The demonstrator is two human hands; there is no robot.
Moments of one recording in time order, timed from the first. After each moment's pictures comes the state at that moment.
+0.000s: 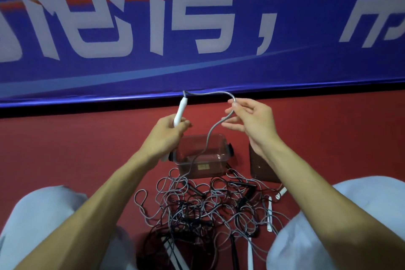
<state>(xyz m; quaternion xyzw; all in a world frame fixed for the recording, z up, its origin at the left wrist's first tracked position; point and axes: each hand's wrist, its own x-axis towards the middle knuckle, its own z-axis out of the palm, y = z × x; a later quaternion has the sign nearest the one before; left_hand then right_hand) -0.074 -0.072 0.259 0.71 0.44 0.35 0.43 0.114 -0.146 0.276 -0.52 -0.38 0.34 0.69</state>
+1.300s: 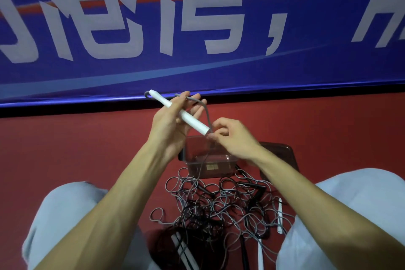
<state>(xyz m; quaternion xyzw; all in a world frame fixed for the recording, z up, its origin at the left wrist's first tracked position) -0.075 -0.086 0.292 0.34 0.22 0.54 0.74 0.073 -0.129 0.250 -0.62 -0.59 0.28 0.43</state>
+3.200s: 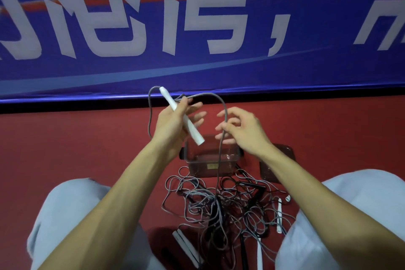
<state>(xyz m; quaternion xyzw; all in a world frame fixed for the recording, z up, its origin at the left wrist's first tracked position) -0.078 -0.081 0.283 0.44 0.32 0.50 0.67 0.082 -0.133 0.260 -0.59 -0.54 0.31 0.52</state>
